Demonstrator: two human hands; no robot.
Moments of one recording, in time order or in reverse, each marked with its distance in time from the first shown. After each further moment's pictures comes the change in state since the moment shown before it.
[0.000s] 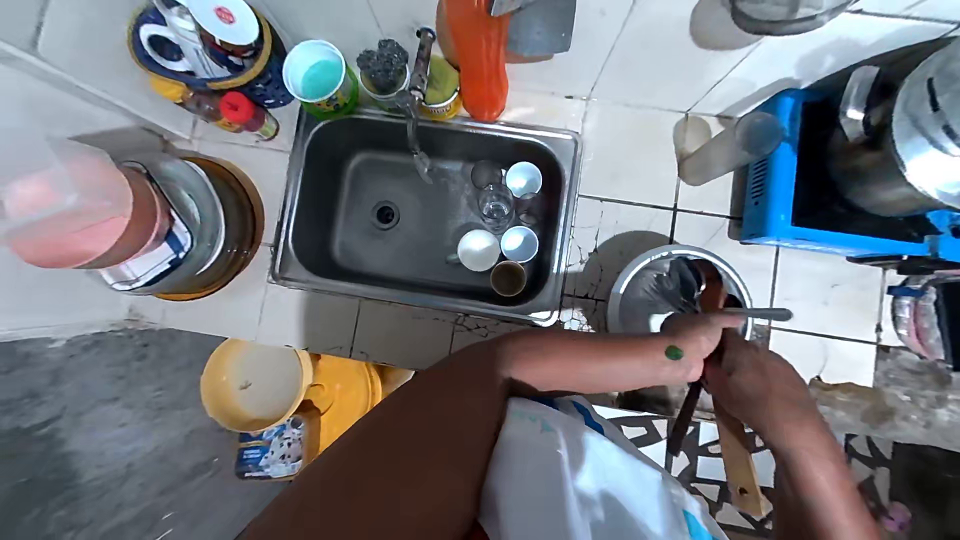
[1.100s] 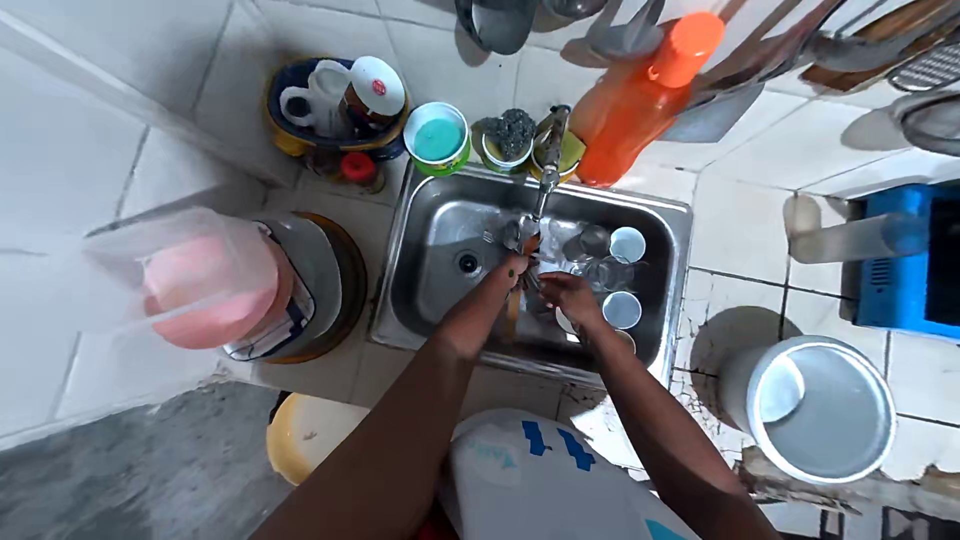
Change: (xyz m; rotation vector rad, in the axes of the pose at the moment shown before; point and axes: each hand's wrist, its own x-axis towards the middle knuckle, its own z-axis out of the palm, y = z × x) left_hand -0.006 0.213 -0.471 0.373 0.616 0.146; right_hand 0.170 -0.391 0.099 1.043 -0.268 -0.271
